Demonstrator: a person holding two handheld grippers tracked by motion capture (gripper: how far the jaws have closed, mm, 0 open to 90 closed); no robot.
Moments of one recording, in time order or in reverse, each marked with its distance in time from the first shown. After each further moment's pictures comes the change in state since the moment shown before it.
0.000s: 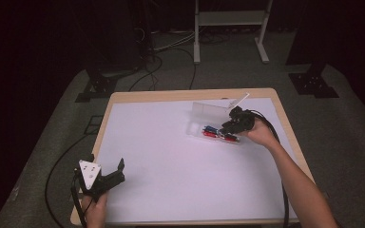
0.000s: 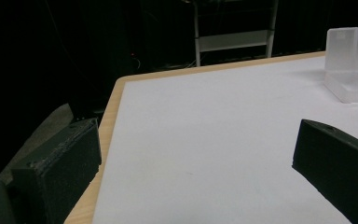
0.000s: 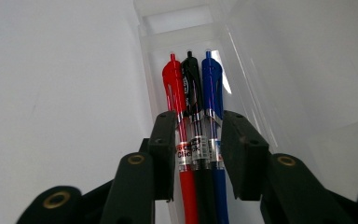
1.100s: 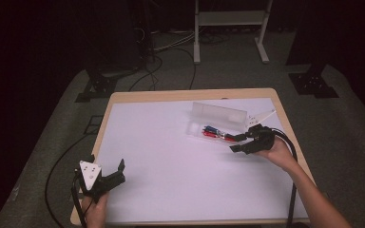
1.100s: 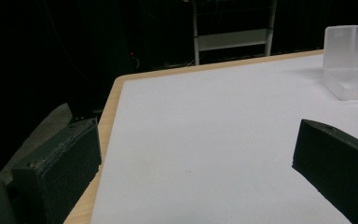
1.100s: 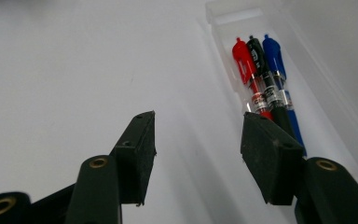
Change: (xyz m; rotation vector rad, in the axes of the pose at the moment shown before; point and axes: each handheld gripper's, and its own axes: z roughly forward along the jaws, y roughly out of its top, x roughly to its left) left arm -0.001 -0.001 -0.001 0.005 -0.006 0.009; right arm 0.046 -0.060 -0.047 -0.164 0.081 0.015
